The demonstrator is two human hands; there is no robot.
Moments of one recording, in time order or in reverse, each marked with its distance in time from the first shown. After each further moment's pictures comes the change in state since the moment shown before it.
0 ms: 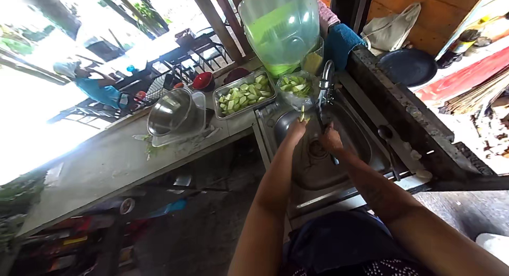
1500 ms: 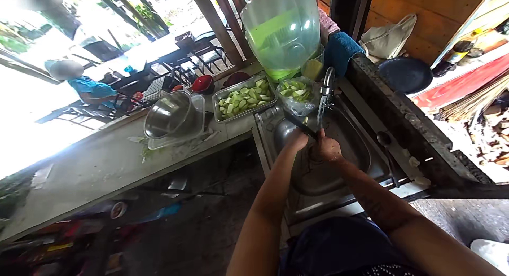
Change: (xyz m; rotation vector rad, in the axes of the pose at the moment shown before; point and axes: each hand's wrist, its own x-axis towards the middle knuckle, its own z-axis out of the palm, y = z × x) left_hand -0.024 0.017 -0.003 0.428 -0.061 0.189; right_hand -0.027 -0.018 -0.002 -0.434 -0.061 -0.140
